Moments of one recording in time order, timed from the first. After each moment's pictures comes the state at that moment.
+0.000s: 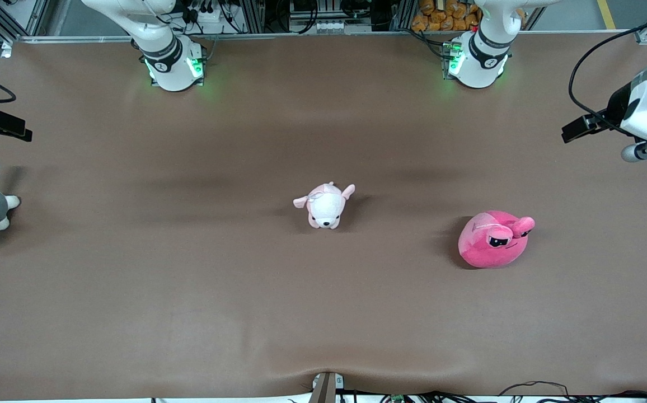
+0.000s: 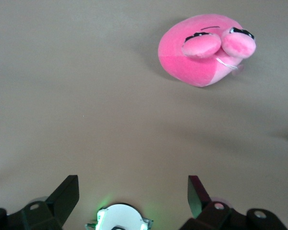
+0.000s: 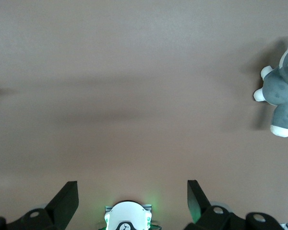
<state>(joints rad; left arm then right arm) 0.06 -0.10 -0.10 -1.81 0.08 1.56 -0.34 -0.10 0.09 -0.01 -1.41 -0.04 1.29 -0.09</state>
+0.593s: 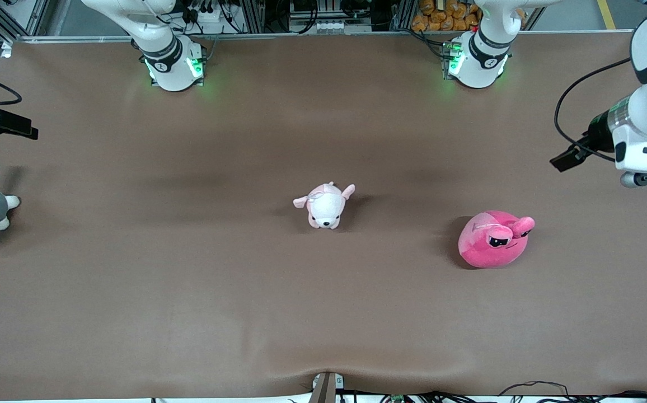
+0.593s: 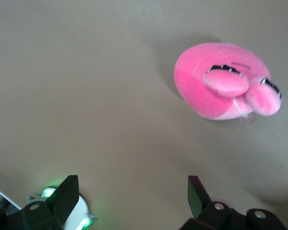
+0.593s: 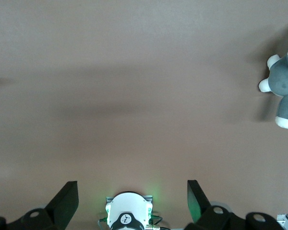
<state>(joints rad) 0.05 0.00 -0.10 -1.81 0.06 1.62 -0.81 -0.09 0.10 -0.01 -1.43 -0.04 1.26 -0.09</state>
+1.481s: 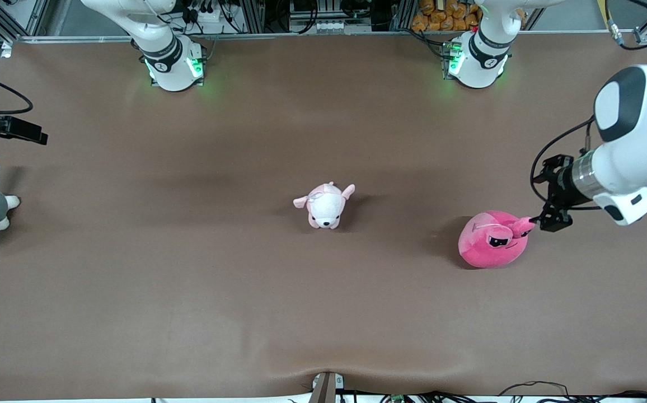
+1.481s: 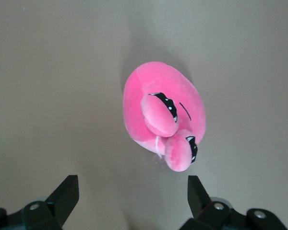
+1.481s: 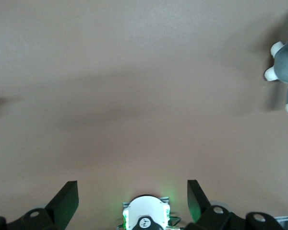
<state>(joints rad) 0.01 0.23 -0.11 -1.67 -0.02 1.79 -1.52 -0.07 0.10 -0.01 -1.43 0.00 1.28 0.07</state>
